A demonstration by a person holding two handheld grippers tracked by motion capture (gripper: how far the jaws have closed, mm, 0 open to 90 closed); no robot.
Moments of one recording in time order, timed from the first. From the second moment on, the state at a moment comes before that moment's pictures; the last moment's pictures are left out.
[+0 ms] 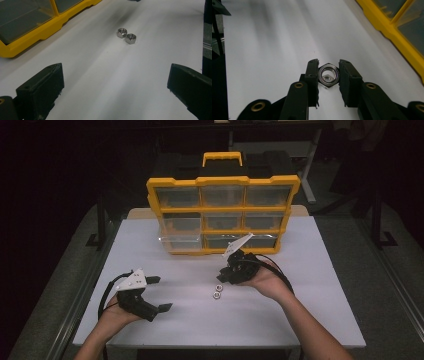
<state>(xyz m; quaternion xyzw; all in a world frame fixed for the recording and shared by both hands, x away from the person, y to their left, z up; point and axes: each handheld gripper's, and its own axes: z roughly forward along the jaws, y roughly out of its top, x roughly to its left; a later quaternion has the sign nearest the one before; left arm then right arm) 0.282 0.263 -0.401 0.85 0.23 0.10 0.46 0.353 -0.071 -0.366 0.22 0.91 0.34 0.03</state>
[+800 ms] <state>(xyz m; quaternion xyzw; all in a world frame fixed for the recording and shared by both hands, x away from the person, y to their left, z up) 0.282 0.263 -0.400 0.85 0.23 0.11 0.46 0.372 -0.061 -0.314 0.20 0.90 0.38 0.04</state>
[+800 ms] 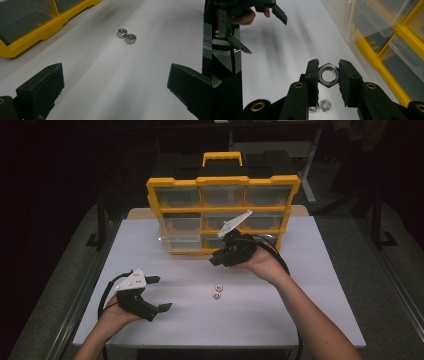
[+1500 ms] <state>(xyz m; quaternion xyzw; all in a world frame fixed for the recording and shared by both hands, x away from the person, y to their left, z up) 0.282 0.262 -0.400 0.85 0.23 0.11 0.46 0.389 -0.050 -0.271 0.19 0.90 0.40 0.06</state>
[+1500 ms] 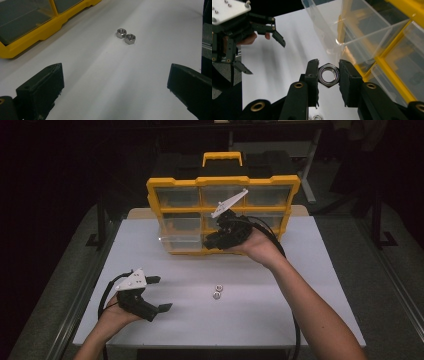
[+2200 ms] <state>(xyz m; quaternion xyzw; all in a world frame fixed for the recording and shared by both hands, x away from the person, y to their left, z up) 0.282 0.263 -0.400 0.85 0.22 0.10 0.46 0.412 -0.026 -0.243 0.19 0.89 0.41 0.08</state>
